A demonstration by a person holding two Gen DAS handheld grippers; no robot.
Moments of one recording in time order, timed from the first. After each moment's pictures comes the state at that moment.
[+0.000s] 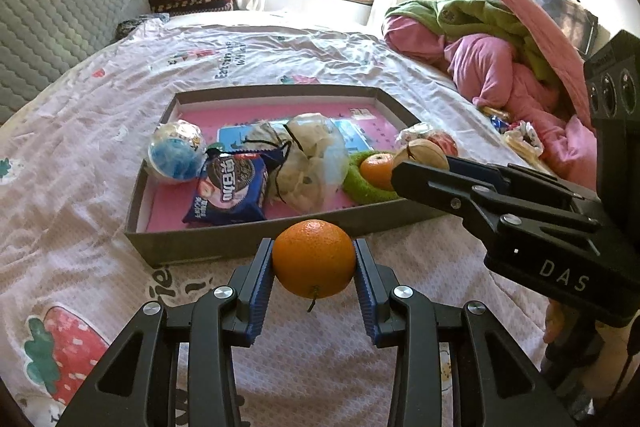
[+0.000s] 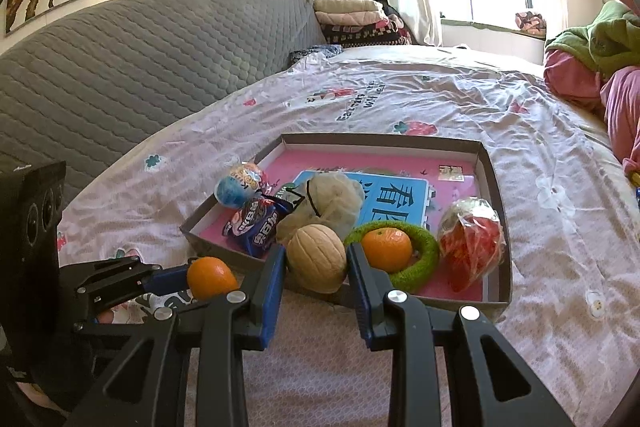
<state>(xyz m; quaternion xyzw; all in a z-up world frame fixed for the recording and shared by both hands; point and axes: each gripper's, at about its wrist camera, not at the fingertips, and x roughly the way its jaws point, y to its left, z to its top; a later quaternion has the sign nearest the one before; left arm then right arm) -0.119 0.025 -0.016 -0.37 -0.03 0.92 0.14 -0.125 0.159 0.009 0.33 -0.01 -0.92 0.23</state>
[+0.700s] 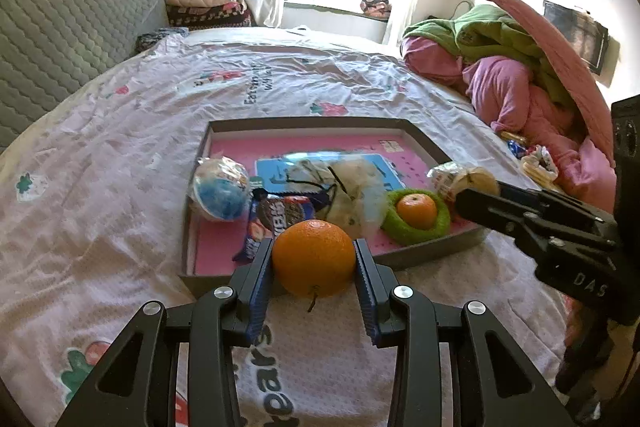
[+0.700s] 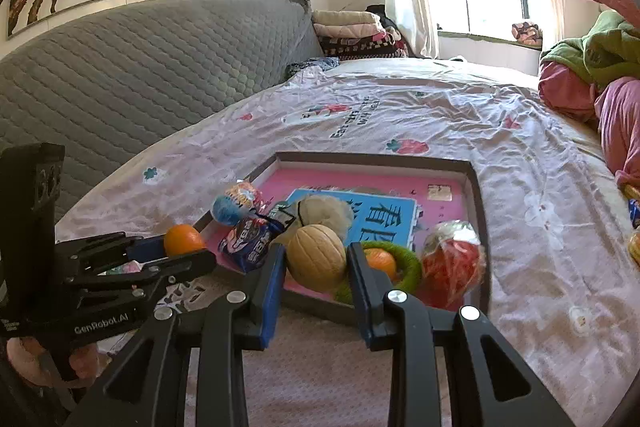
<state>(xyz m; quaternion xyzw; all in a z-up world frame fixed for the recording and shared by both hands) -0.133 -0.006 0.005 -0.34 -0.04 0.93 0.11 -0.126 0.168 0.025 0.30 -0.01 -0.93 0.23</state>
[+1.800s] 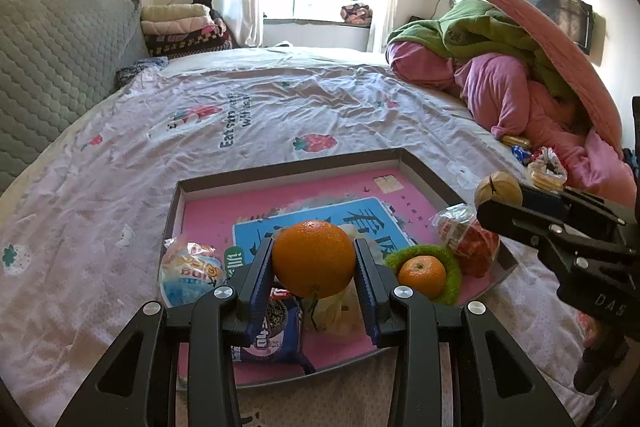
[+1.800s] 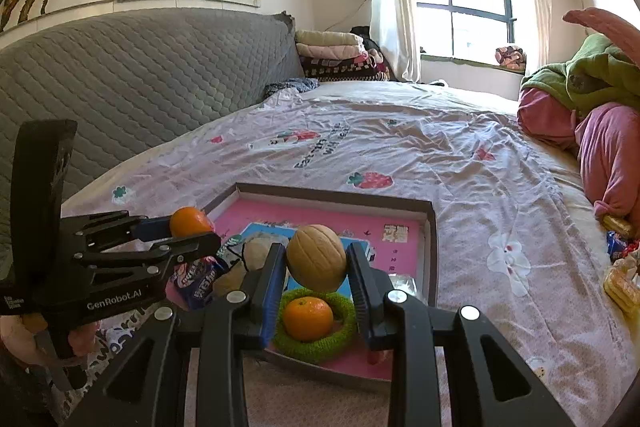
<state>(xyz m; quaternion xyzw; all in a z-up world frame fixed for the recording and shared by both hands) -0.196 0.023 0.018 -0.32 0.01 0.94 0.13 -0.155 0.192 0.035 0.27 0.01 -0.94 0.19</state>
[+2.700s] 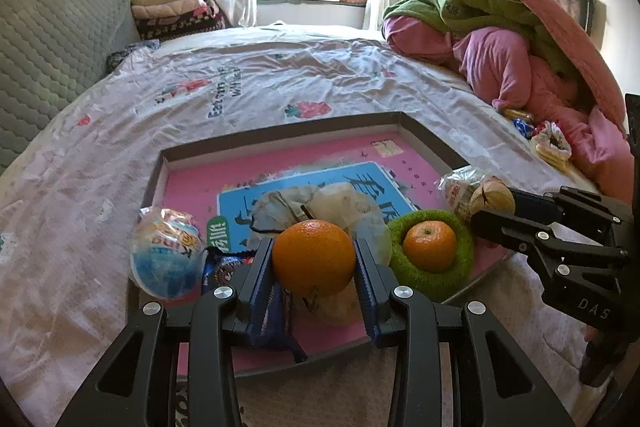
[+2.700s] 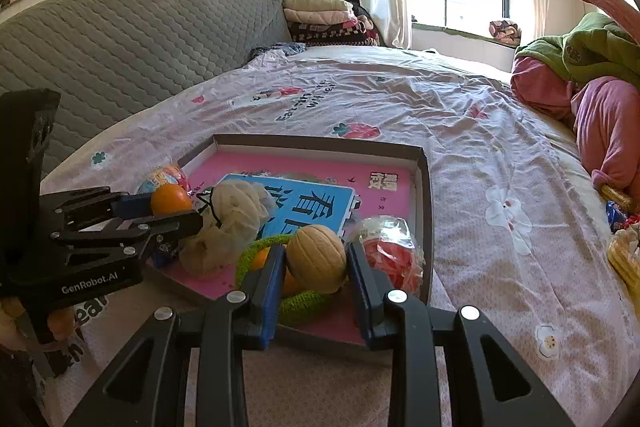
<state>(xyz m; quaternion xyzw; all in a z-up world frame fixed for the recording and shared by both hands) -0.202 0.033 -0.013 -0.35 0.02 0.93 0.14 -0.165 0.198 -0.003 0.33 0.03 -0.93 0.17</state>
